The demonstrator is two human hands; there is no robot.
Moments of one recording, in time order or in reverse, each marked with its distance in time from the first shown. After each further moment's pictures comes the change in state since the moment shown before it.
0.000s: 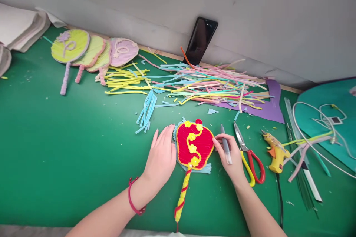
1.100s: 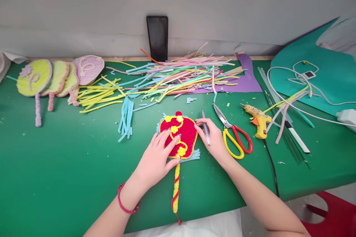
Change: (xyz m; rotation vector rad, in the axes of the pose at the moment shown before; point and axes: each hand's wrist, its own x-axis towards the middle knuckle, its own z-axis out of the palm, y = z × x) left_hand 0.003 0.000 0.002 0.322 -0.319 0.515; right_hand 0.001 -0.006 0.001 0.013 0.043 -0.107
